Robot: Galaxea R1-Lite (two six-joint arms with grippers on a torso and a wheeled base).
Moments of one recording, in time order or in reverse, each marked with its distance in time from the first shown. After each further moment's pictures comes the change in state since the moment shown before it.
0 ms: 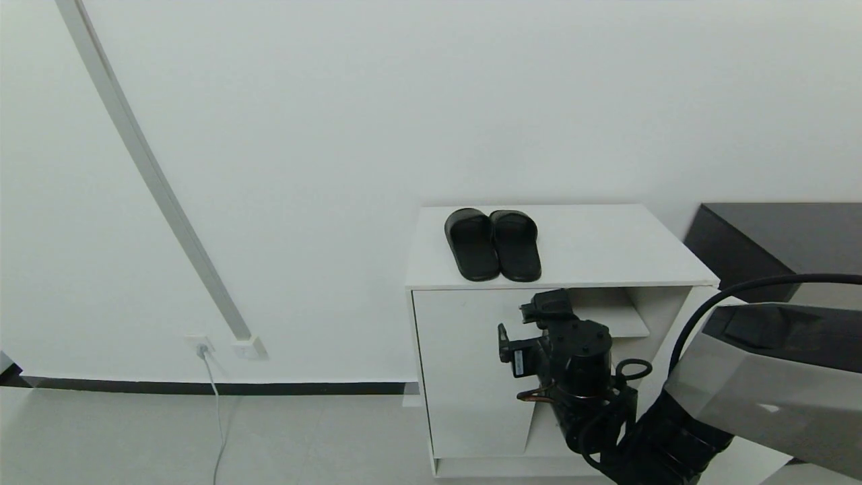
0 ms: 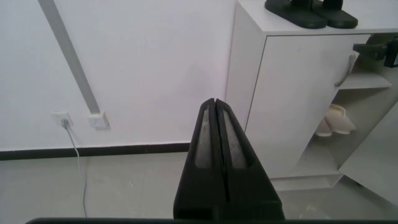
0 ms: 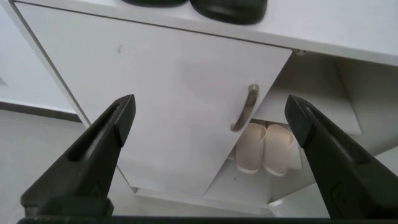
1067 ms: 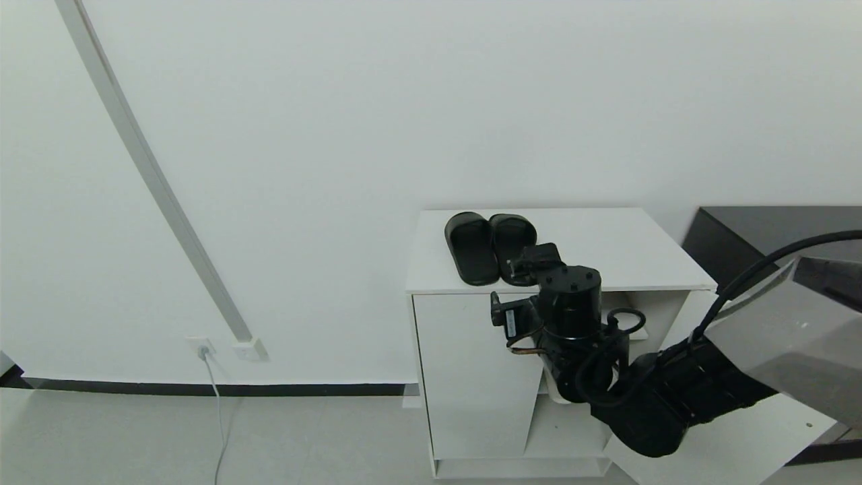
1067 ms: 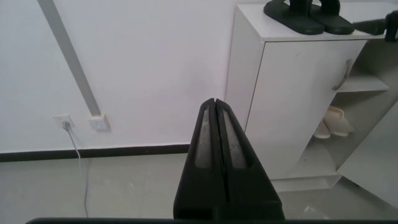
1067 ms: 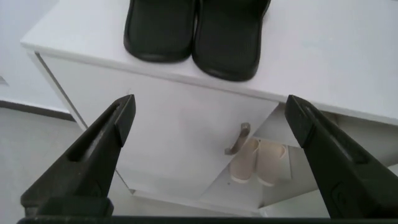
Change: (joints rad) left arm 0.000 0.000 0.002 0.000 -0.002 0.002; right arm -0.015 -0.108 -0.227 0.357 0.019 -0.007
